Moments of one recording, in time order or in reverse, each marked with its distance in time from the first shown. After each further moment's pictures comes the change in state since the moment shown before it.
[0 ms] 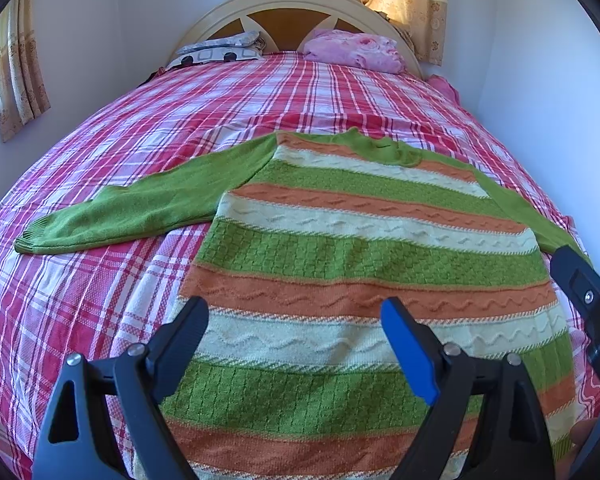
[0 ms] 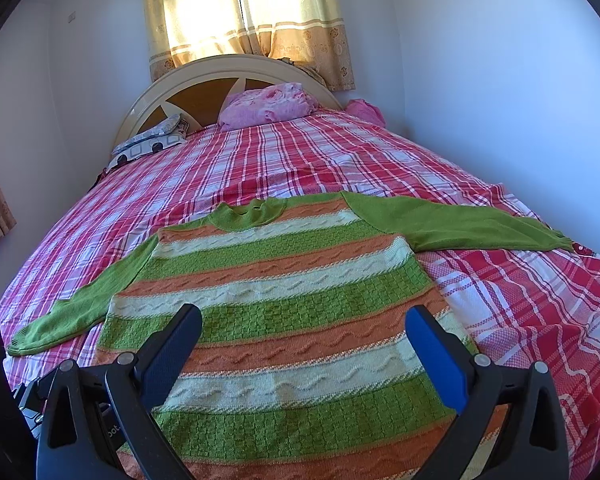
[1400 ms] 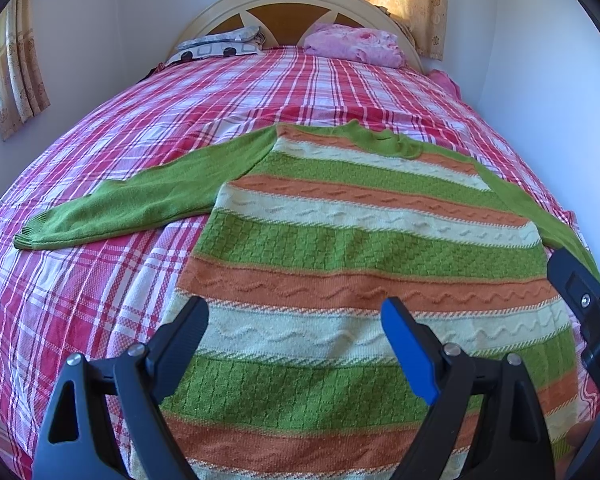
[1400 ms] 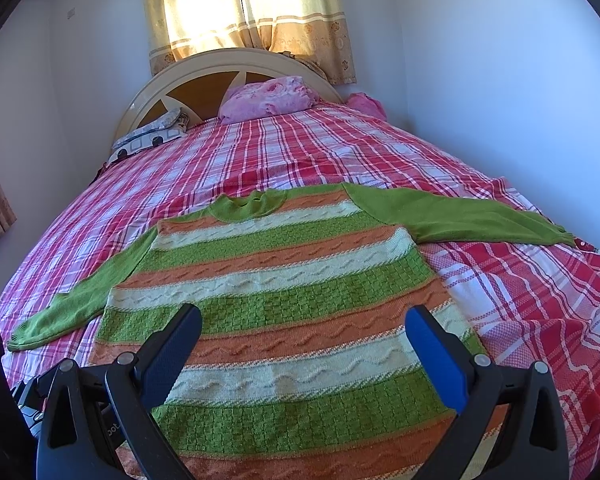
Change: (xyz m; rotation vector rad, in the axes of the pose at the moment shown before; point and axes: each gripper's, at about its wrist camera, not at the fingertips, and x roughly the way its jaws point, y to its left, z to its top) left arm 0.002 -0.002 -0.005 0.006 0.019 0.004; right arm 0.006 -0.003 -0.006 0.002 0.028 0.006
